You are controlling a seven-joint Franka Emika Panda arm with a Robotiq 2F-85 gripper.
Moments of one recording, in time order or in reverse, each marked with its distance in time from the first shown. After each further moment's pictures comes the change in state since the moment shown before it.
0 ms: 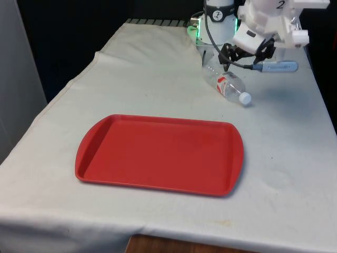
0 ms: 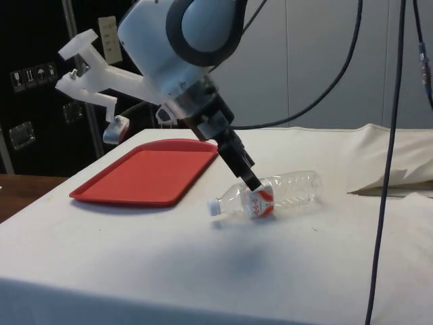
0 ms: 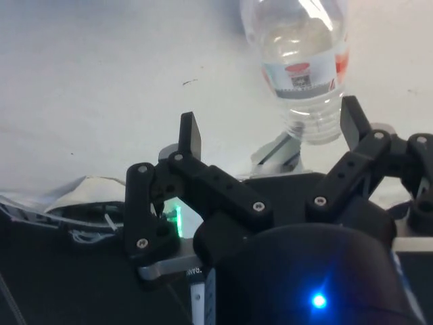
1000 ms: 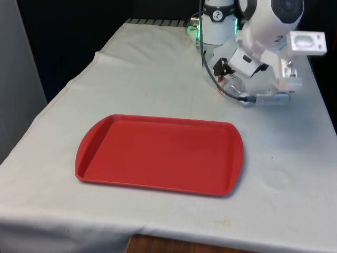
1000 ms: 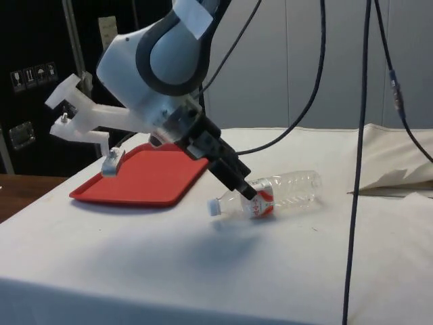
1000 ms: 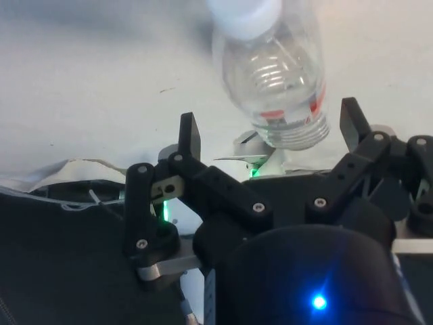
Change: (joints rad) arm -0.001 0.204 -0.014 0.211 -0.038 -0.179 0.006
